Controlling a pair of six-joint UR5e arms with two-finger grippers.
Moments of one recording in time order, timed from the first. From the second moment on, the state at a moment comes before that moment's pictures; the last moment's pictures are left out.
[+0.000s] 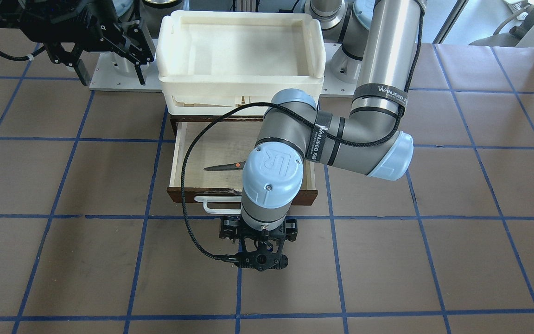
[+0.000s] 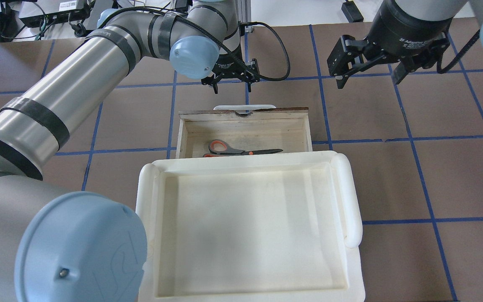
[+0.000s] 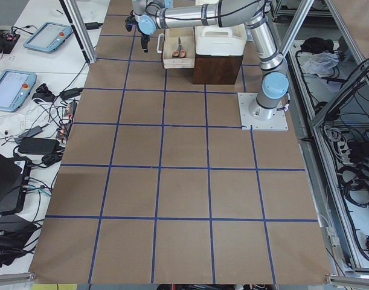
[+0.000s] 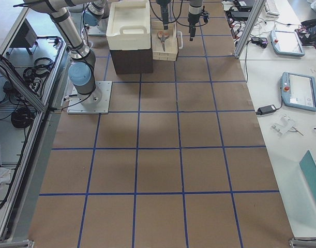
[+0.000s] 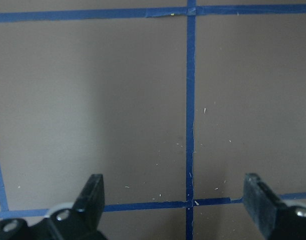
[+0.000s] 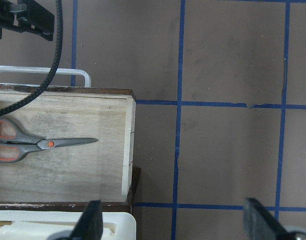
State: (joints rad) left arm -1.86 -2.20 -1.24 -1.28 1.53 -0.26; right arm 1.64 -1.67 1.52 -1.54 -1.56 0.02
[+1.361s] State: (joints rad) left arm -1.85 -2.17 -1.24 -1.50 1.46 -0.26; right arm 1.64 -1.67 1.54 -1.54 -1.56 0.03
